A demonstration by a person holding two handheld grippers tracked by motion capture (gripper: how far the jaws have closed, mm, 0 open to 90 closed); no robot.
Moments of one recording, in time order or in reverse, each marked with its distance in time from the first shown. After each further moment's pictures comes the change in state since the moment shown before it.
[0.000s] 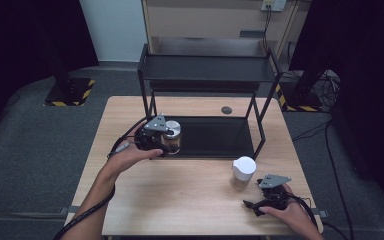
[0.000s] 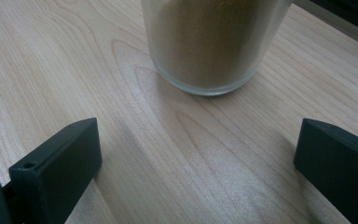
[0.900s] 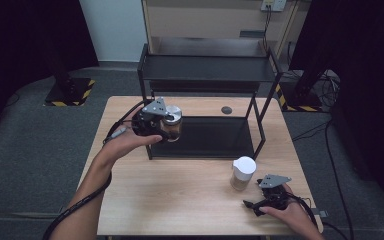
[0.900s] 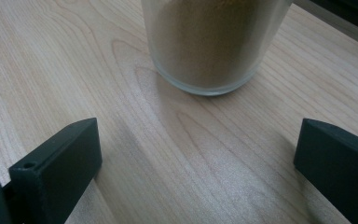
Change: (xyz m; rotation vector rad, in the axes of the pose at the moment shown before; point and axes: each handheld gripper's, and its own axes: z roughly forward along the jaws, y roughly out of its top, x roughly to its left) left arm 0.009 0.044 -0.032 -0.003 0.016 0.032; right arm 0.000 0.000 0.000 0.000 0.001 0.000
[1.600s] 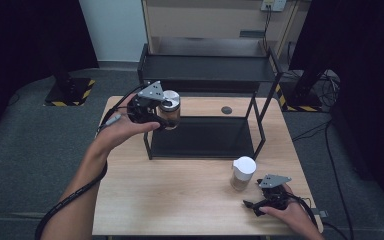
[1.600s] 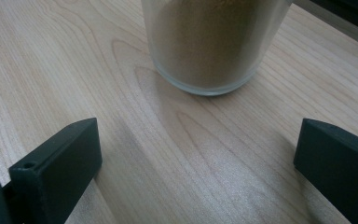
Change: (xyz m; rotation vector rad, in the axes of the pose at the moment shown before) left arm 0.003 0.035 -0.029 -0.011 0.040 0.015; right arm 0.000 0.000 0.000 -0.002 0.000 -0.002
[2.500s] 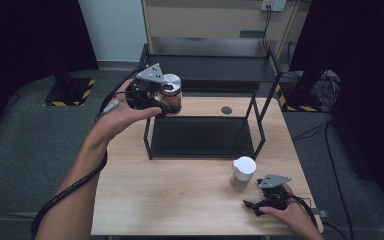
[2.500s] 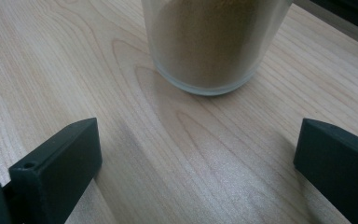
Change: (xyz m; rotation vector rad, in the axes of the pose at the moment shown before) left arm 0.002 0.034 -0.021 -0.020 0.053 -0.034; right arm 0.000 0.000 0.000 0.001 0.001 -0.001
